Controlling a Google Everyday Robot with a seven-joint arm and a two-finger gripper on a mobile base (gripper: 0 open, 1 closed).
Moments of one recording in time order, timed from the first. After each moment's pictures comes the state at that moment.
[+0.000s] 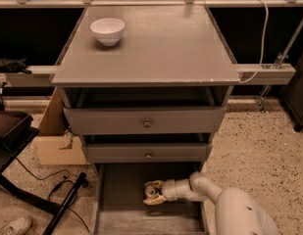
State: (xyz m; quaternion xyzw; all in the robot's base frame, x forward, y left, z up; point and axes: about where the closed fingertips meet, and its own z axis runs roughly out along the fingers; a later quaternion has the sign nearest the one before) arm 0.561 0.014 0.187 -0.54 0.60 0.43 0.41
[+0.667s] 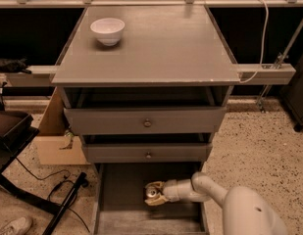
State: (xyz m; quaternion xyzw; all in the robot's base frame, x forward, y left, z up) arm 0.553 0.008 0.202 -0.54 0.60 0.43 0.40
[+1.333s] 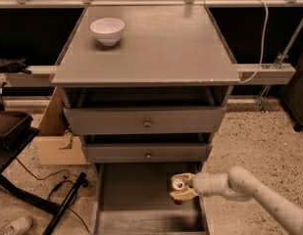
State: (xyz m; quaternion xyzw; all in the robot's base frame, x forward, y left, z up) arm 0.529 -0.102 0.354 -0.49 0.66 0.40 0.41
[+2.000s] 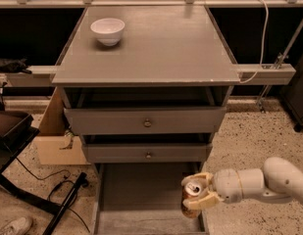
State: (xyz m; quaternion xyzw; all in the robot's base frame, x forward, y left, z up) arm 0.414 -0.117 0.575 -0.48 0.64 0.47 0.37
